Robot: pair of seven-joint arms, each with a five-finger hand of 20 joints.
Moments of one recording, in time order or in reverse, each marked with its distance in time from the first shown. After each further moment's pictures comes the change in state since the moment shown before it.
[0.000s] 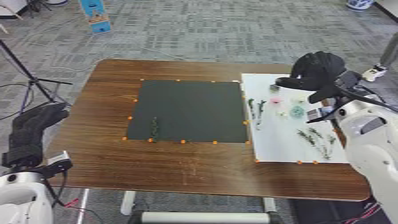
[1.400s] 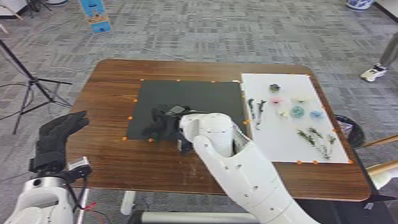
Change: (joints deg) left arm -2.7 -3.2 6.8 1.0 -0.1 -0.9 0.4; right arm 27.4 -44.2 -37.5 35.0 -21.4 -26.5 -7.9
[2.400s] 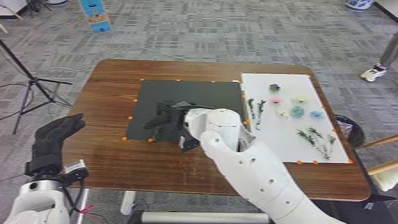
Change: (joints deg) left arm 1.8 0.1 -1.2 -0.1 0.0 0.5 -0.1; right arm 2.4 4.9 -2.8 -4.1 14.9 0.4 9.7
